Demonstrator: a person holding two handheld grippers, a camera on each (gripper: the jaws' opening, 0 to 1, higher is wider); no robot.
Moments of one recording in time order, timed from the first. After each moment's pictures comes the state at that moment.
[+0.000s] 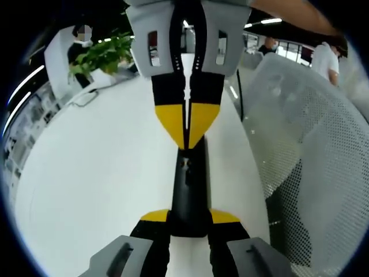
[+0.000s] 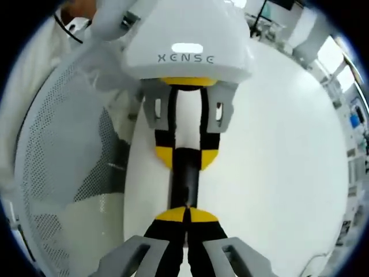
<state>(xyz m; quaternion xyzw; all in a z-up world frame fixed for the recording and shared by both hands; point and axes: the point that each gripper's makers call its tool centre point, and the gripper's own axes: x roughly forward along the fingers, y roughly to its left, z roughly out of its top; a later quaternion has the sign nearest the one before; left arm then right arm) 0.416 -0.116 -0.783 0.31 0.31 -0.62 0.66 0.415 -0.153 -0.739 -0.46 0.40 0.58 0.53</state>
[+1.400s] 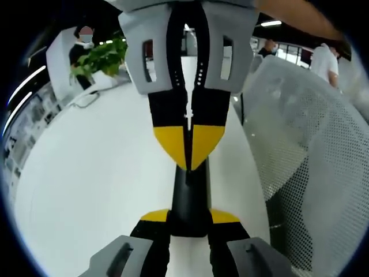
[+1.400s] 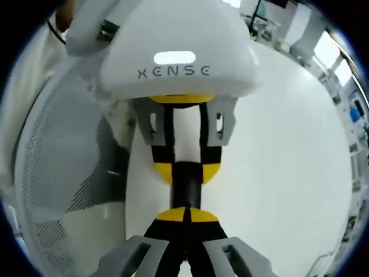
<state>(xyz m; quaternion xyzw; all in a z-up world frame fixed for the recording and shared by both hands) 0.418 -0.115 -0.781 0.30 0.30 -0.62 0.66 0.412 -0.133 -0.753 -0.43 0.42 0.59 0.54</state>
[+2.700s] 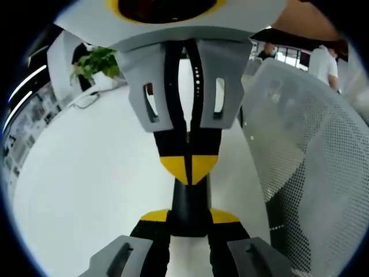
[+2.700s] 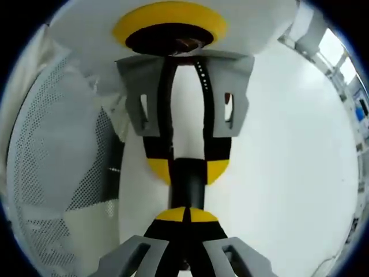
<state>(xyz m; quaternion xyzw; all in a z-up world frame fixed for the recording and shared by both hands) 0.416 -0.117 -0.783 0.29 0.30 -0.62 0.66 0.409 -0.133 -0.775 -0.43 0.43 0.60 0.52</state>
